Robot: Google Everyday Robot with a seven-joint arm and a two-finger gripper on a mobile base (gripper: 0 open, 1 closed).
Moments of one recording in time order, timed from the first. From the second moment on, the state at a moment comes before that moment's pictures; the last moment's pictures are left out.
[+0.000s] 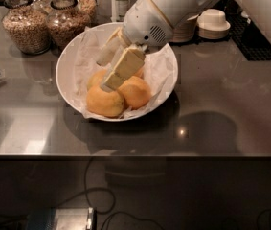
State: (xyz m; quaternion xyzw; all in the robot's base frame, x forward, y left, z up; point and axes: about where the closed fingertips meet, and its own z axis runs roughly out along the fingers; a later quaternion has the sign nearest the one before) arm 0.493 0.059 0.962 -0.72 0.57 0.31 0.24
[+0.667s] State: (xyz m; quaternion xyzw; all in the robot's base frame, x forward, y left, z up) arm 0.499 0.054 0.952 -0.71 0.58 0.31 0.25
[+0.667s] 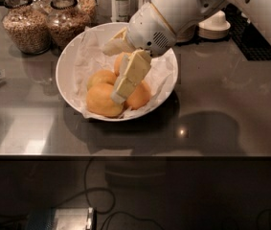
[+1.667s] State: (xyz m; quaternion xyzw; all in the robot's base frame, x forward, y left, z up) arm 0.503 0.049 0.941 -0.70 0.59 0.31 0.26
